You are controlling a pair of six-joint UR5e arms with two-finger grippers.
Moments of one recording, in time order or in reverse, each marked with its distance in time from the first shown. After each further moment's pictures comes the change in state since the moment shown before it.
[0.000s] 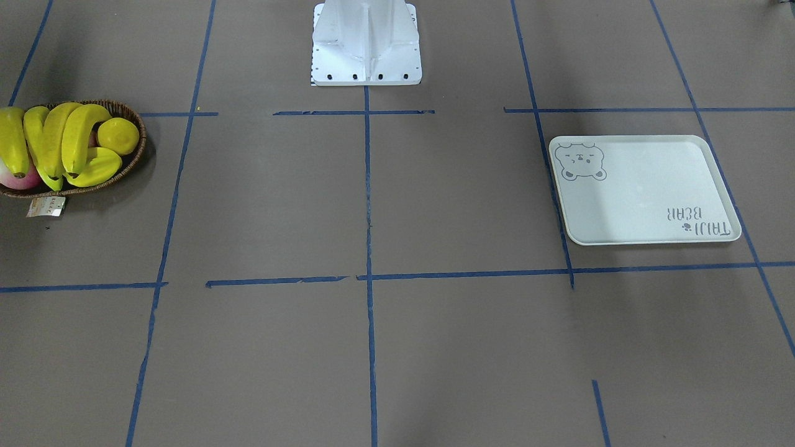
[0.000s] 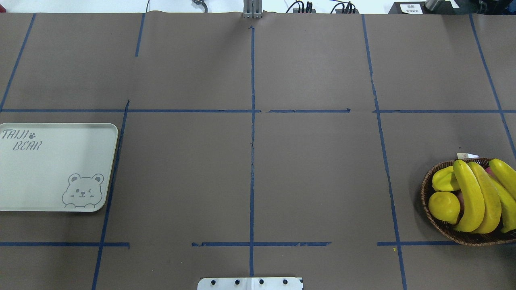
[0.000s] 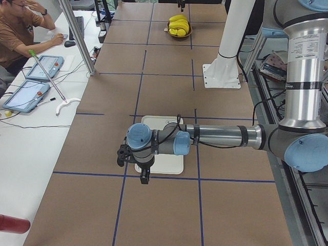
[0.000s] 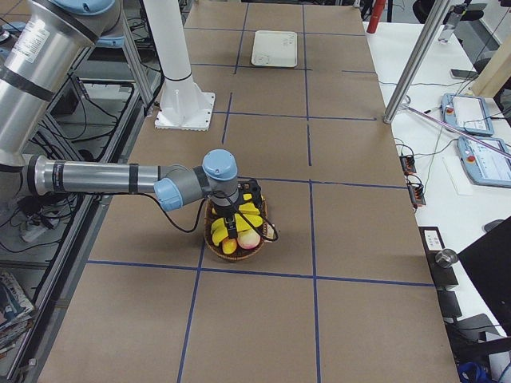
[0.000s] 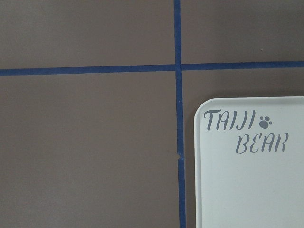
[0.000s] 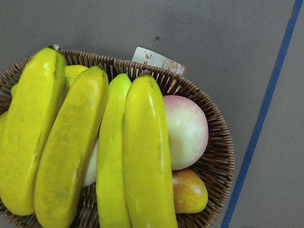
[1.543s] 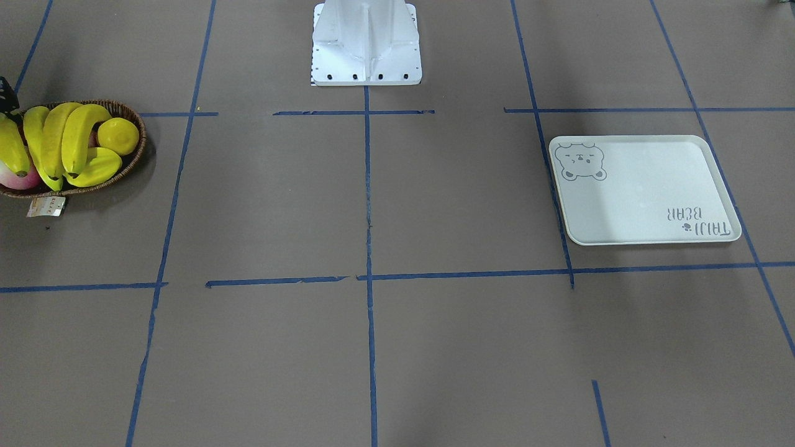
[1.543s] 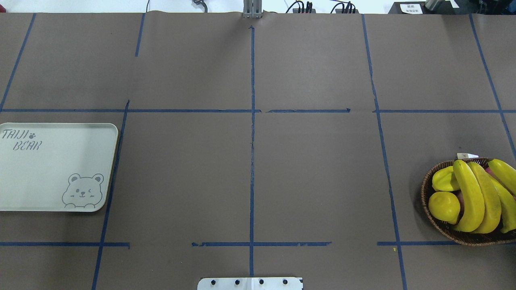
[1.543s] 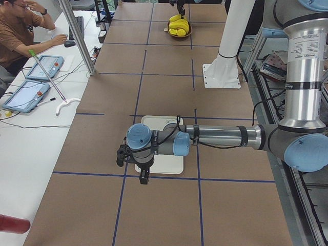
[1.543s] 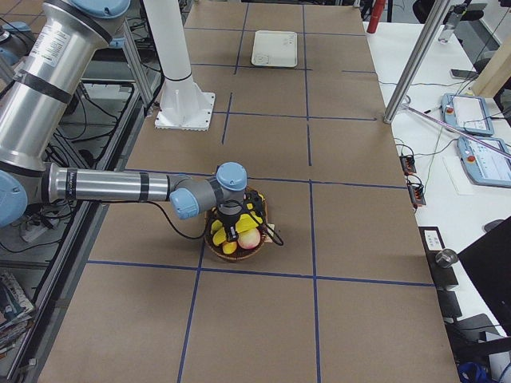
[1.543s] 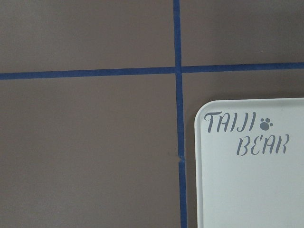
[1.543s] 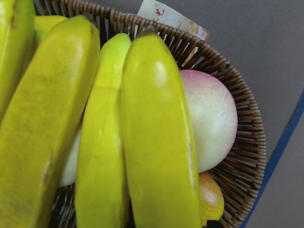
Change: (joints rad) left arm 0.000 -0.001 0.007 -0.017 0.000 0.001; right arm -0.112 0.056 -0.103 0.002 -0.023 -0.005
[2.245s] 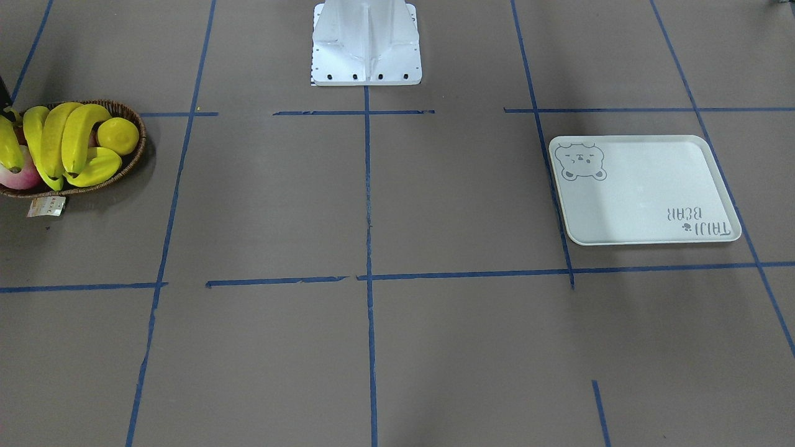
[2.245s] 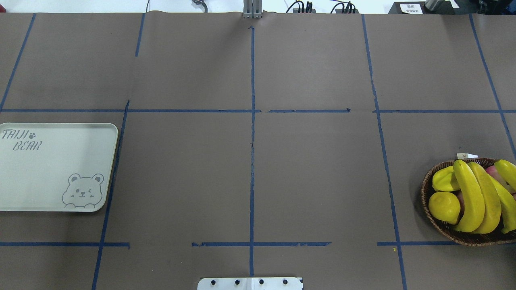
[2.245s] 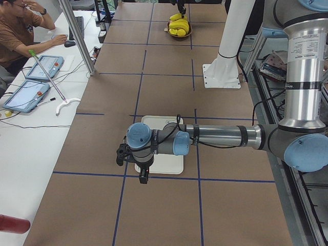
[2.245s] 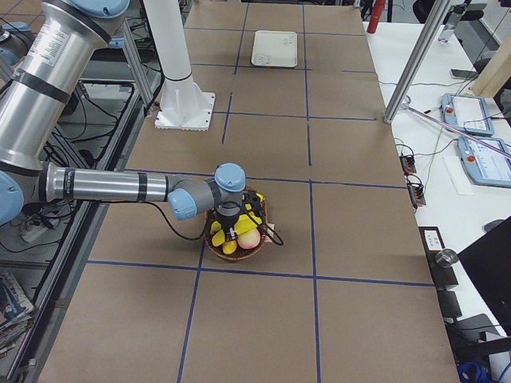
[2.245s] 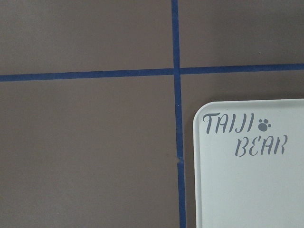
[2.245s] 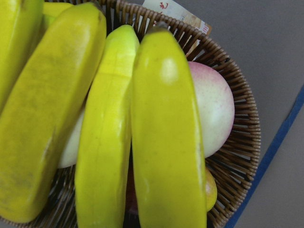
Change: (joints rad) left arm 0.000 -0.001 -0.004 0.000 0.000 -0.002; right arm 0.042 -0.027 0.020 -0.008 0.034 -0.089
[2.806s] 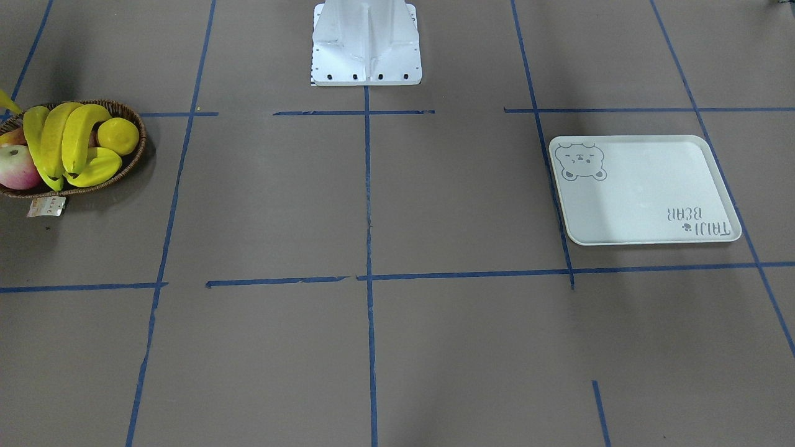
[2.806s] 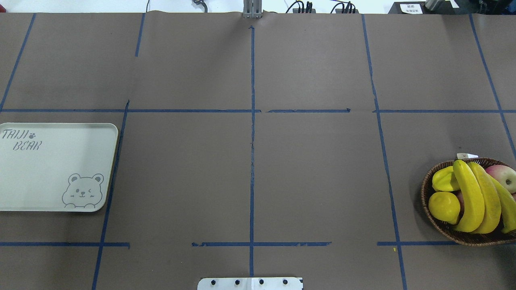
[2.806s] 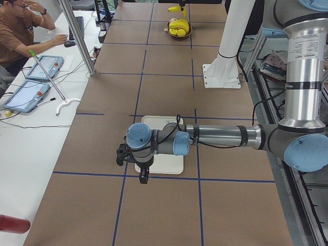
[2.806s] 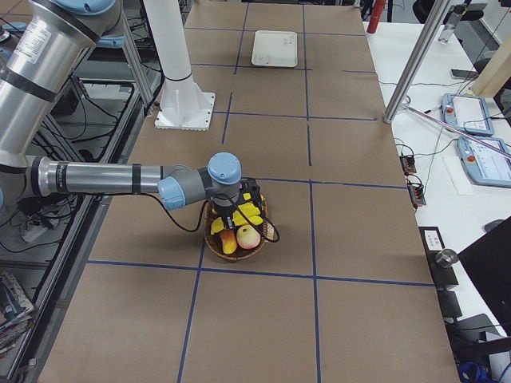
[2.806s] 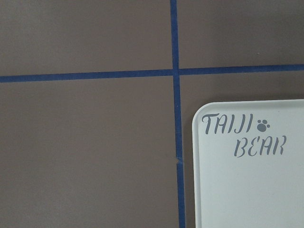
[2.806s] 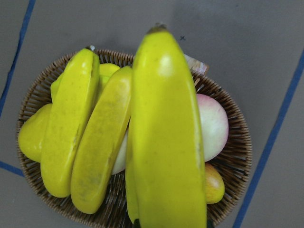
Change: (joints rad) left arm 0.000 0.000 0.003 0.000 -0.001 -0.001; right arm 0.198 -0.009 0.158 -0.180 0.089 -0.065
